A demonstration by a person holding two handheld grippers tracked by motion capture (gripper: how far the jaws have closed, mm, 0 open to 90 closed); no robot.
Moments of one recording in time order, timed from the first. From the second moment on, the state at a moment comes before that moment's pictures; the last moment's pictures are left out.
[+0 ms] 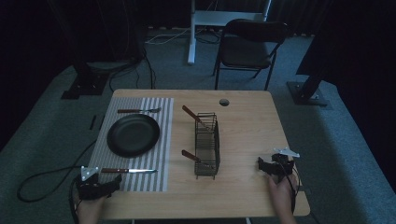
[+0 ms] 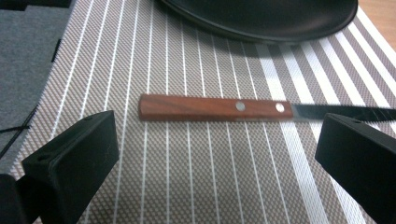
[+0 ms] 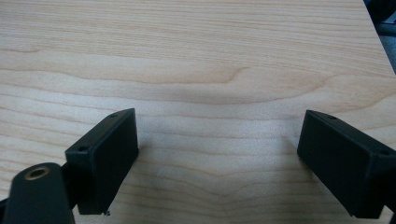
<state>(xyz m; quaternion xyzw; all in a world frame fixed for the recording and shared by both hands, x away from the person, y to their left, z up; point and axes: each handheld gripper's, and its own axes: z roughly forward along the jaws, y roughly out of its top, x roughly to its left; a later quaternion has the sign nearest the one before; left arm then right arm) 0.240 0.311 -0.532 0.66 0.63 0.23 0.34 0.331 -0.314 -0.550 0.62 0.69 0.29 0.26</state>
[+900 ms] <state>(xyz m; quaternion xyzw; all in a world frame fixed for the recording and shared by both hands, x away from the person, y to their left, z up) 0.239 0.306 -0.546 0.68 0.62 0.25 0.30 0.331 -0.314 -0.550 0.61 0.69 0.29 0.26</state>
